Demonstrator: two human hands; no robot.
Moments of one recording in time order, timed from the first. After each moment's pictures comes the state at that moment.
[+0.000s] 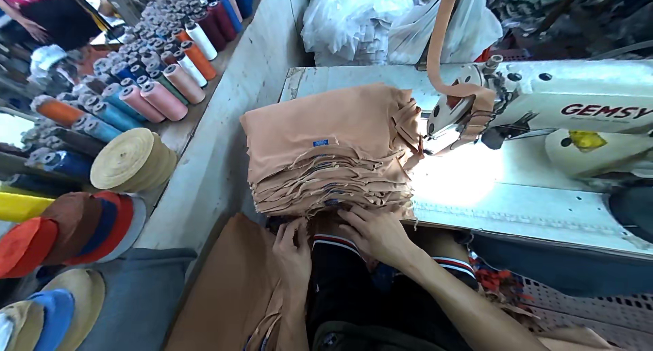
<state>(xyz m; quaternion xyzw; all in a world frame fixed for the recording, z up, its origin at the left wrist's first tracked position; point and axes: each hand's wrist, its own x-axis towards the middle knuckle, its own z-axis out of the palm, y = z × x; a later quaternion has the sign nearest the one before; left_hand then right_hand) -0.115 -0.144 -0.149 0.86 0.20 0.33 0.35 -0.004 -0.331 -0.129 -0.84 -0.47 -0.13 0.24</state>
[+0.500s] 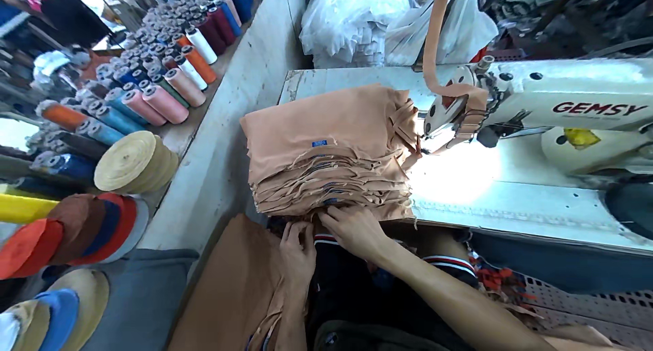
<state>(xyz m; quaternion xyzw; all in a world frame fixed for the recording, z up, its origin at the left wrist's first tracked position) -0.117 -0.144 -0.155 0.88 0.16 0.29 0.34 -0.009 -0.289 -0.125 -0.83 -0.51 -0.14 0.19</state>
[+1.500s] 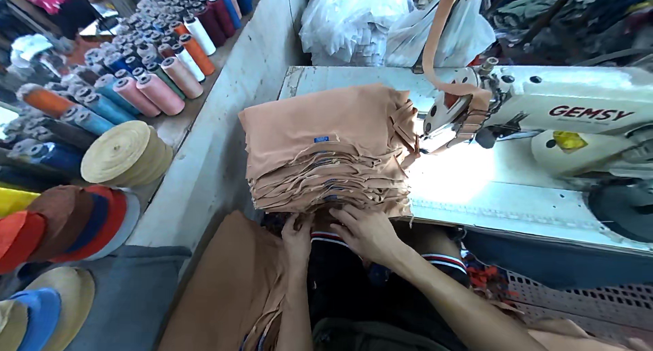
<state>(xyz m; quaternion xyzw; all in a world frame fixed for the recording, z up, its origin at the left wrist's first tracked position) -0.090 -0.147 -0.177 0.66 0.30 0.24 0.65 -0.015 -0.317 -0.127 -0.84 -0.46 -0.12 0.25</state>
